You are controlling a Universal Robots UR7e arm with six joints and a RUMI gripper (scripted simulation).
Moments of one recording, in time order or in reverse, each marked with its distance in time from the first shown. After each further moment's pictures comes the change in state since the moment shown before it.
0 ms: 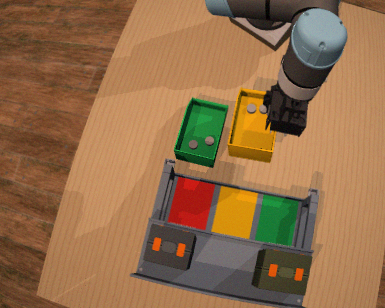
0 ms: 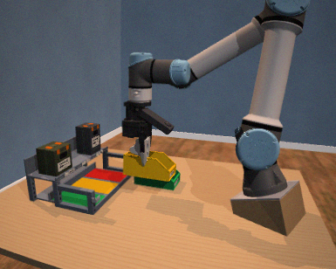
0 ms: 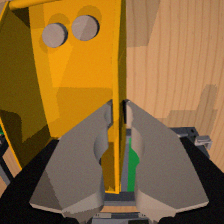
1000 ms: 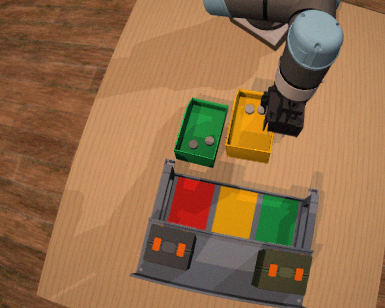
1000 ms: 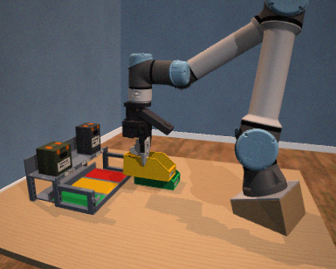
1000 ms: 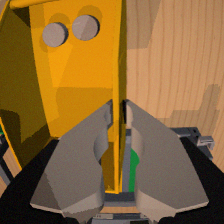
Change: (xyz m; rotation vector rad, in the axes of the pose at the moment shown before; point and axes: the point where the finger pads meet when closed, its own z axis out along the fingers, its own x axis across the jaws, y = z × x) arm -0.005 0.002 0.003 0.000 0.001 -0.005
